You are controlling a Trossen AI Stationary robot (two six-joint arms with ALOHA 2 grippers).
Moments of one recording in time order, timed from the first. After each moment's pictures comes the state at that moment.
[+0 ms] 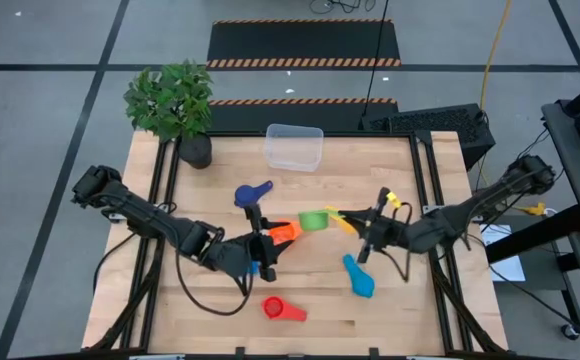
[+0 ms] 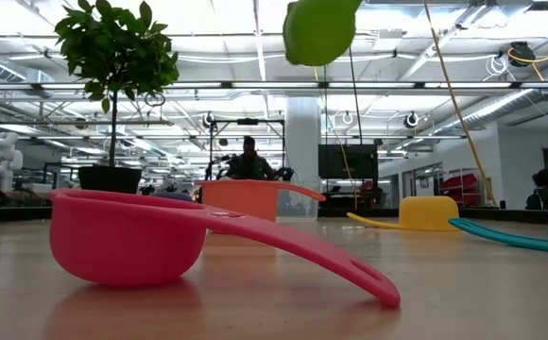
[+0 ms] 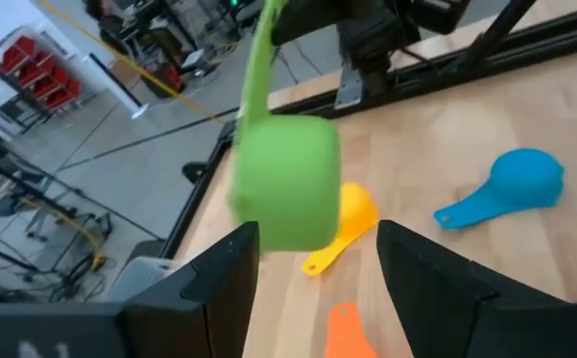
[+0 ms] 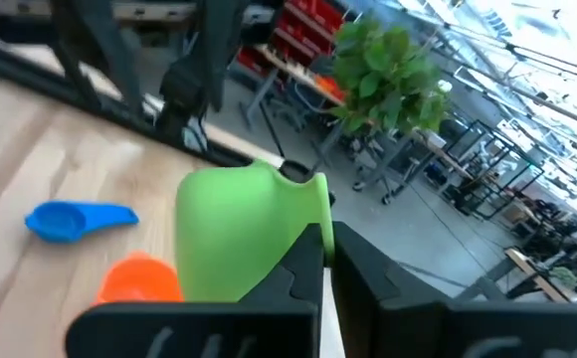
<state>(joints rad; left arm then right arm) -0.46 1.55 1.22 -0.15 -0.80 0.13 0.49 1.04 0.69 0.22 0.85 -0.44</state>
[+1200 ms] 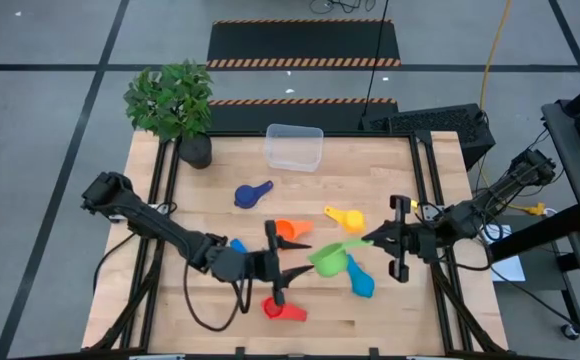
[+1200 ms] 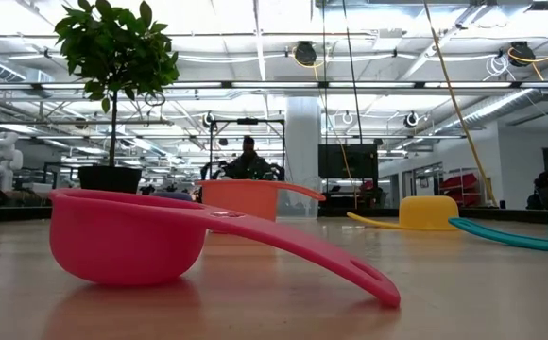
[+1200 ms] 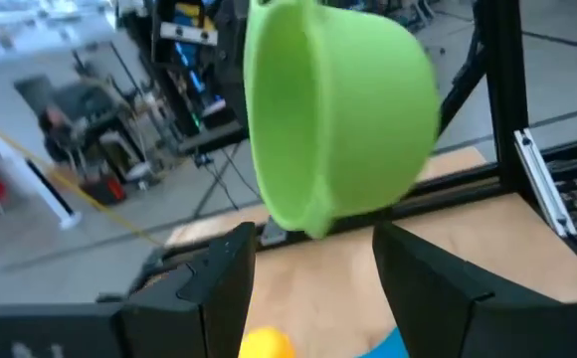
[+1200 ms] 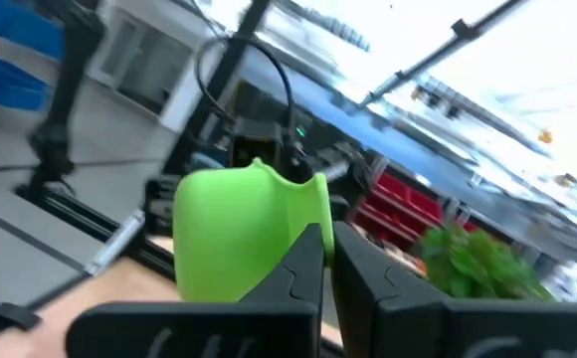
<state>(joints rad) -0.49 1.66 1.22 0.37 -0.63 0.33 0.58 0.85 0.58 0.54 0.41 -0.59</state>
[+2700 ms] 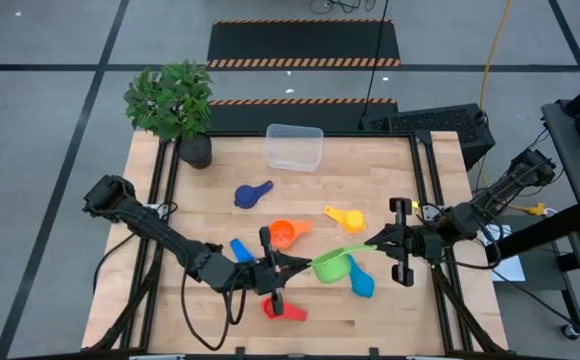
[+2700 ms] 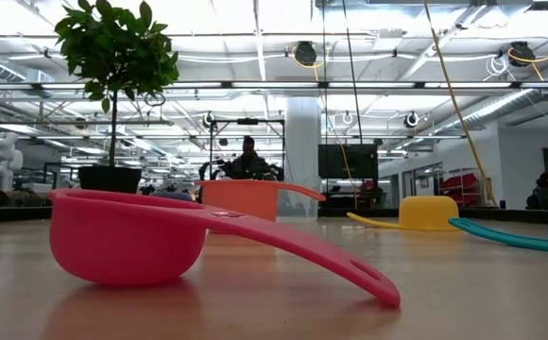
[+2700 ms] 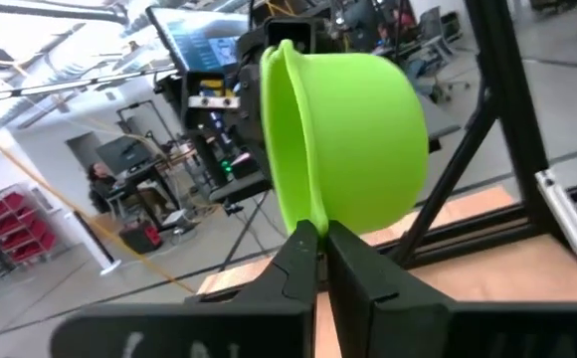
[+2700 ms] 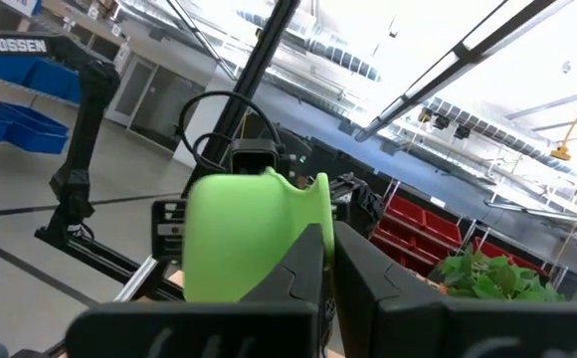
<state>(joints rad) -0.55 1.69 1.22 0.57 -0.70 0.50 0.58 0.88 0.58 0.63 0.37 -0.55</state>
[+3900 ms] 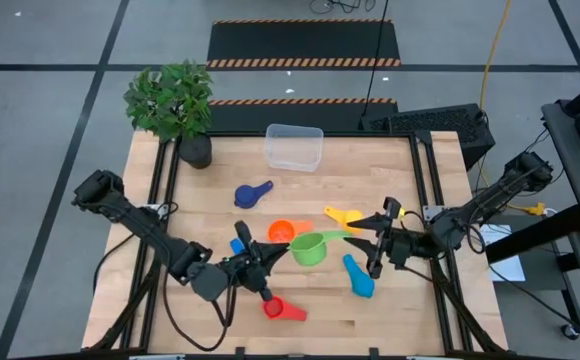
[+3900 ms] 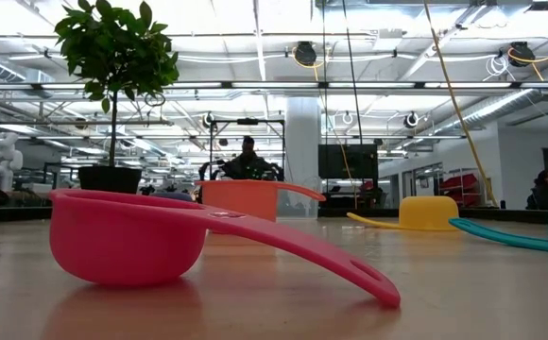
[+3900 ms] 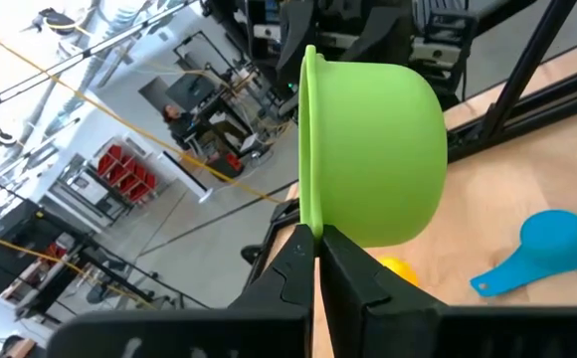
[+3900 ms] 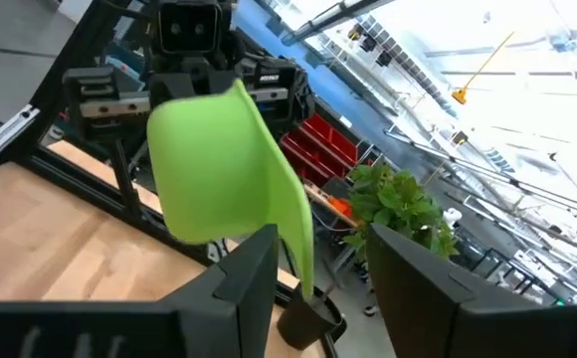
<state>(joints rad) -0.61 1.59 1.22 0.20 -1.03 0.52 0.58 1.03 0.58 0.67 0.71 -0.76</state>
